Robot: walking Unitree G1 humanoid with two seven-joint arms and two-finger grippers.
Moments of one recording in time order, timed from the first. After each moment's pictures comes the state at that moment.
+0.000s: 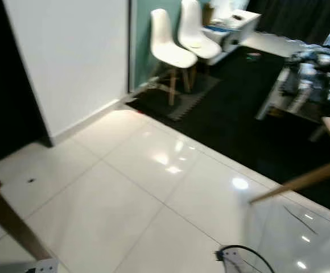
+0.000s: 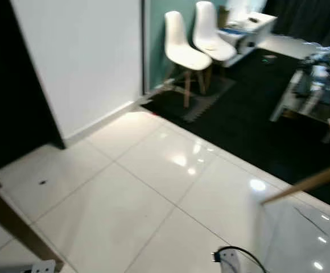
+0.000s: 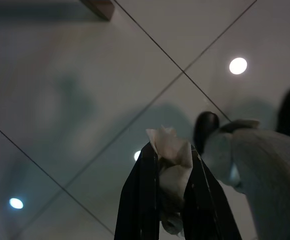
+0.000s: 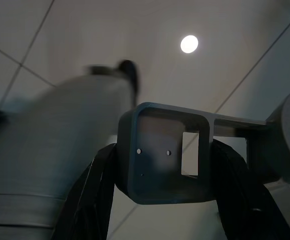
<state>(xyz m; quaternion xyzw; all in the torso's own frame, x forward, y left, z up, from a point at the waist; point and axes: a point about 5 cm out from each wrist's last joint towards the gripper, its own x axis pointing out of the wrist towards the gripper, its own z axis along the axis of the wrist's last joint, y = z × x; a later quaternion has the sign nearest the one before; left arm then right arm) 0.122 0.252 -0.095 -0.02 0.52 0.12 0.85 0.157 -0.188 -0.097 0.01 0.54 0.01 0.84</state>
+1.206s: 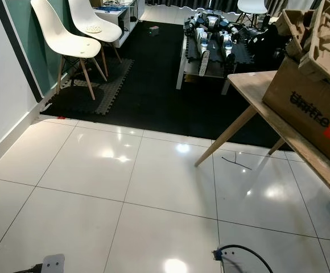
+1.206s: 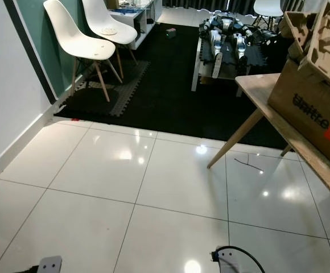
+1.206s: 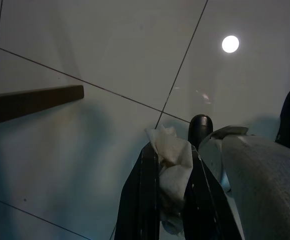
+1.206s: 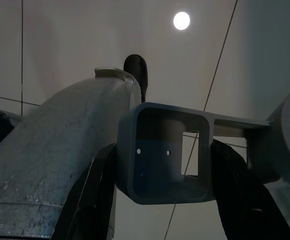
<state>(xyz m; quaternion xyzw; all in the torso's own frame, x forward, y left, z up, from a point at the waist) 0.129 0.244 -0.094 -0.02 0.51 0.11 0.85 0.158 -0.190 -0.096 0.01 0.53 0.01 0.85</state>
